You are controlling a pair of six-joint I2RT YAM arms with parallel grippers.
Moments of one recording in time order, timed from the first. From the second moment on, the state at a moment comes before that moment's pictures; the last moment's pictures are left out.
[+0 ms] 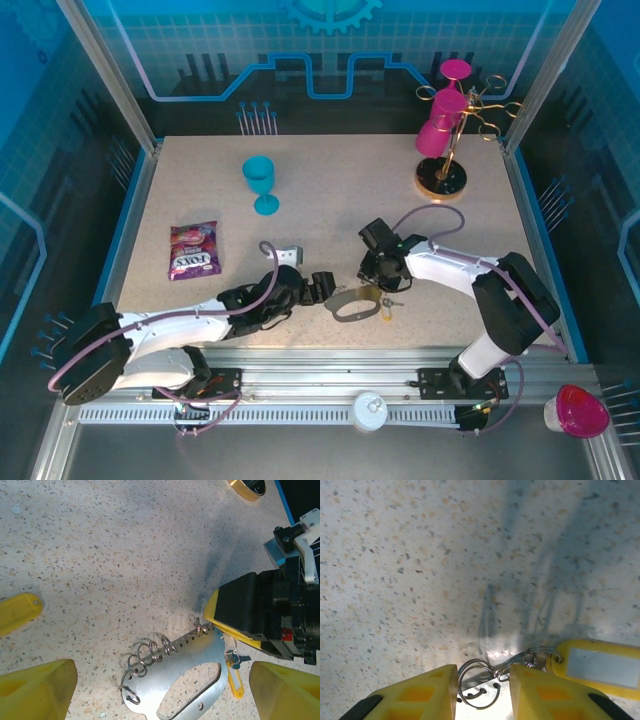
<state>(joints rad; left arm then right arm) -0.94 1.20 0.51 0.08 -0.26 -0.93 0.62 1.60 0.90 -0.53 -0.02 1.08</state>
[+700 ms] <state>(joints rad) -0.94 1.17 0.49 0.08 -0.29 -0.93 0.69 1.64 1.07 -0.80 0.20 0.88</state>
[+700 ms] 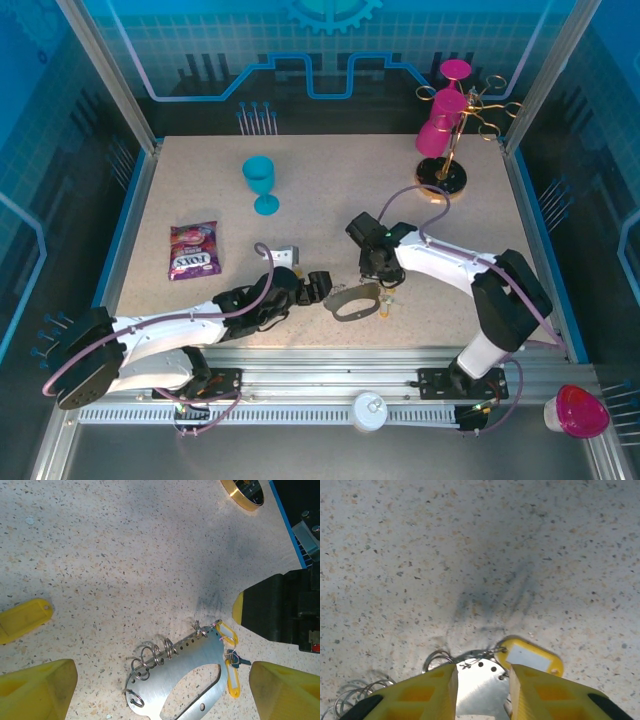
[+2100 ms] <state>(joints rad) -0.94 1.05 0.44 0.03 -0.33 -0.93 0.77 1.70 1.07 -0.81 0.18 -0.02</state>
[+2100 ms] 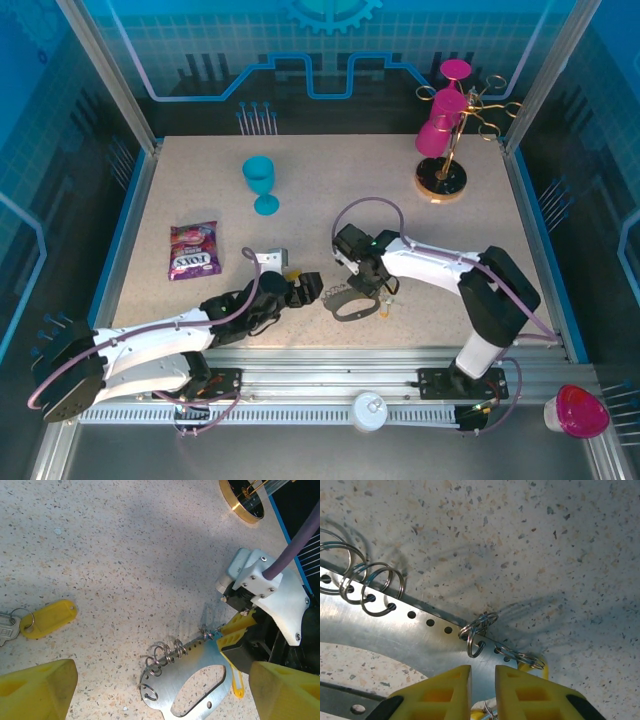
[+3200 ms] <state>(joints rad) -0.94 1.02 0.42 0.02 -0.33 -0.95 0.79 1.79 1.16 -0.85 0.20 -0.04</state>
